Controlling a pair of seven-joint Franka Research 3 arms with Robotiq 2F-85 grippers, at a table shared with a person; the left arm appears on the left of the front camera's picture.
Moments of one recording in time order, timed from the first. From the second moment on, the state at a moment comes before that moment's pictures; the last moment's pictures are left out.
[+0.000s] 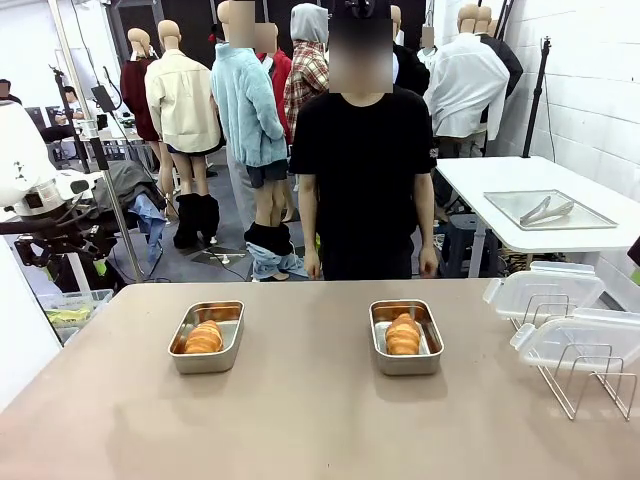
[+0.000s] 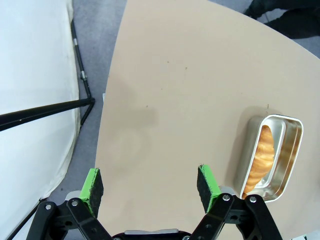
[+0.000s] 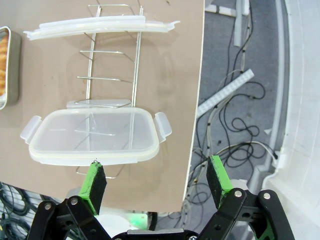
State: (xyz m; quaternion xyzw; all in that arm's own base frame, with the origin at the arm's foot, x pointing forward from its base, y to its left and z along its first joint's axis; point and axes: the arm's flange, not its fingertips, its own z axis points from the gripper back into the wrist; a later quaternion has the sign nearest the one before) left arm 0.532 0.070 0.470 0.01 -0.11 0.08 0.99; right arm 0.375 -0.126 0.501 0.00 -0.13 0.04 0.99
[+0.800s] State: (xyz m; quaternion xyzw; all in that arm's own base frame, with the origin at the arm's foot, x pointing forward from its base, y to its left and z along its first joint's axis) left arm 0.532 0.070 0.470 0.01 -0.11 0.08 0.99; right arm 0.375 -0.126 0.501 0.00 -0.13 0.04 0.99
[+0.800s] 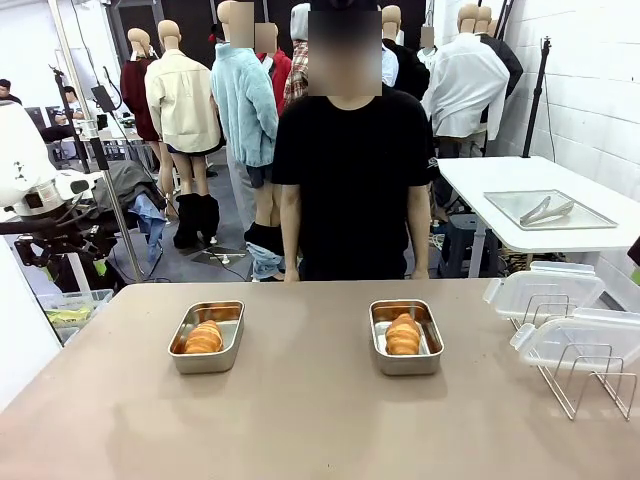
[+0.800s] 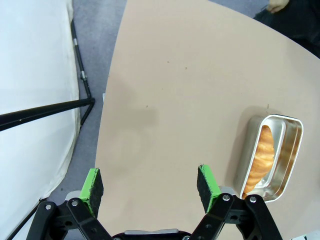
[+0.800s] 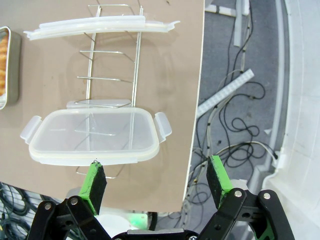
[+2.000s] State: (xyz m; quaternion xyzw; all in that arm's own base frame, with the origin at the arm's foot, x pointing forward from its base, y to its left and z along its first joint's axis) left arm 0.532 0.070 0.470 0.01 -0.11 0.08 0.99; right arm 0.375 -0.126 0.501 0.00 -0.13 0.04 0.99
